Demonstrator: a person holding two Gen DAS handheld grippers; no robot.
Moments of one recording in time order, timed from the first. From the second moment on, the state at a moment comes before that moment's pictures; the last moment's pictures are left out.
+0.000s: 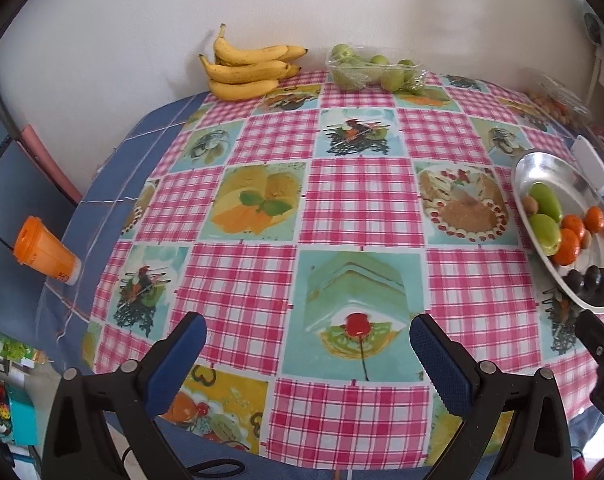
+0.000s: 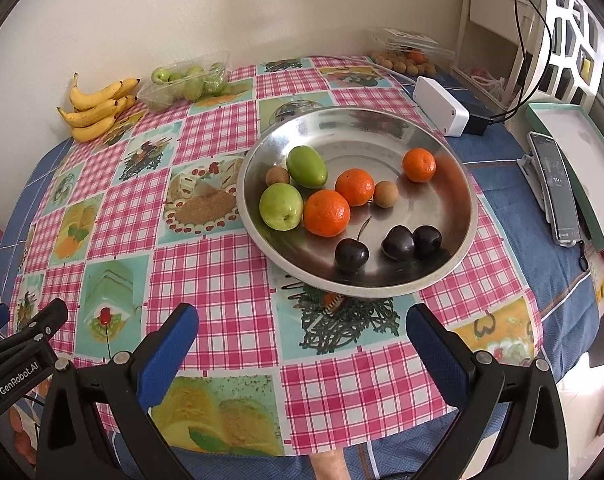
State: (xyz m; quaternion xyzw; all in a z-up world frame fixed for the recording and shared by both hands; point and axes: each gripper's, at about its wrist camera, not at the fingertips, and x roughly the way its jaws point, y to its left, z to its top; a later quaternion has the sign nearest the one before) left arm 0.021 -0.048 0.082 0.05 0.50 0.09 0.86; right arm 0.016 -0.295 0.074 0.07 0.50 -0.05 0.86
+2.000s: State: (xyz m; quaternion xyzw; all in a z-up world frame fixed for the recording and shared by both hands) left arm 0.022 -0.043 0.079 0.03 0.53 0.07 0.85; right arm 0.019 -0.285 0.076 0.05 0.50 -0.04 0.86
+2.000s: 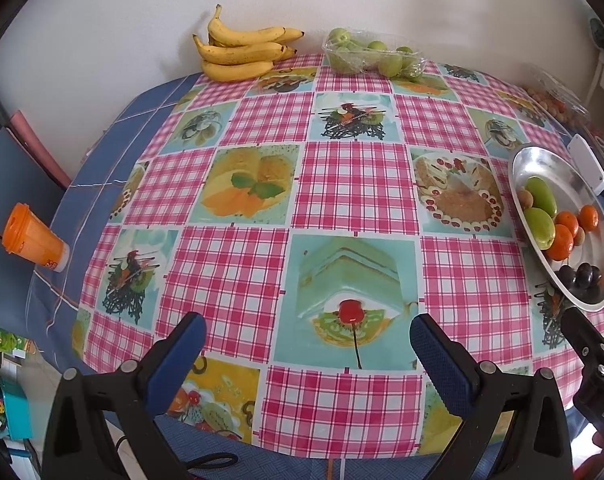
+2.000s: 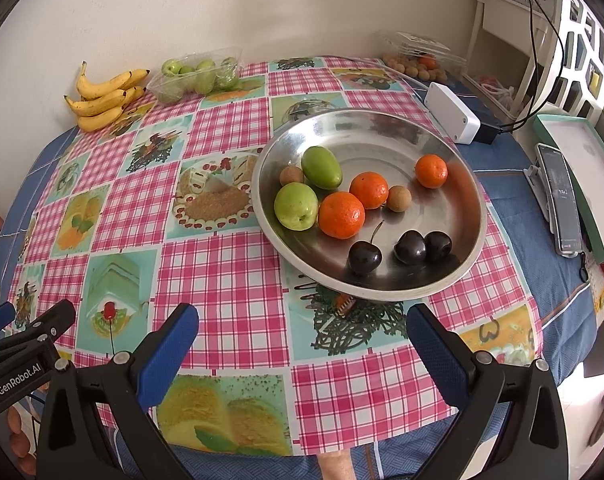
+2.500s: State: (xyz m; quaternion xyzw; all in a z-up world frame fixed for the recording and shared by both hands) left arm 0.024 -0.041 0.077 0.03 0.53 0.08 0.84; right arm 0.019 -0.285 0.075 0.05 0.50 -0.03 0.86
